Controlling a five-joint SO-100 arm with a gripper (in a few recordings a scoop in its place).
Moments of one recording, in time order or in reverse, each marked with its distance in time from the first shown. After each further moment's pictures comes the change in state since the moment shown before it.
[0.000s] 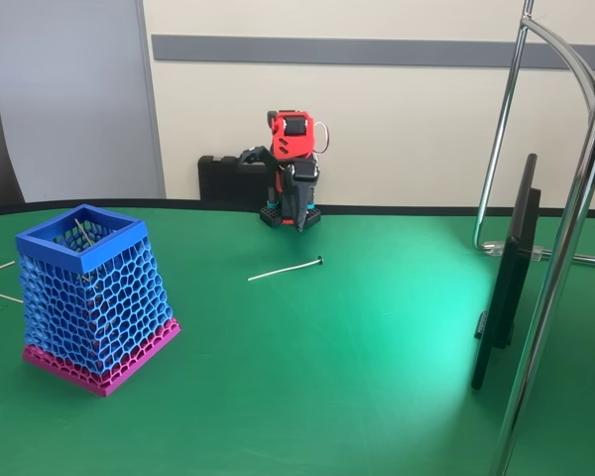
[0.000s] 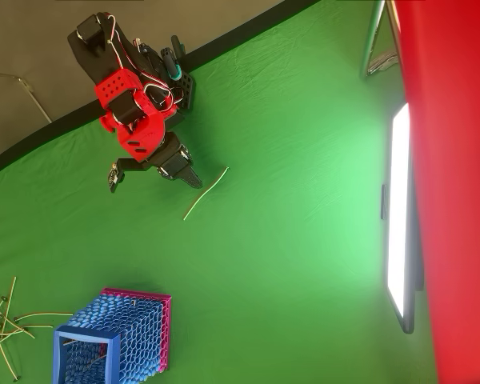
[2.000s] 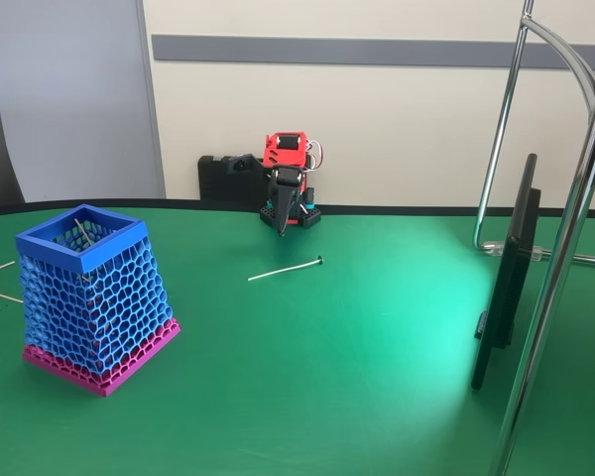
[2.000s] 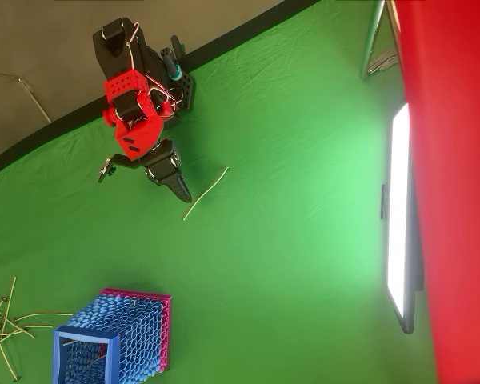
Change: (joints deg) arm 10.8 30.1 19.9 -7.6 1.8
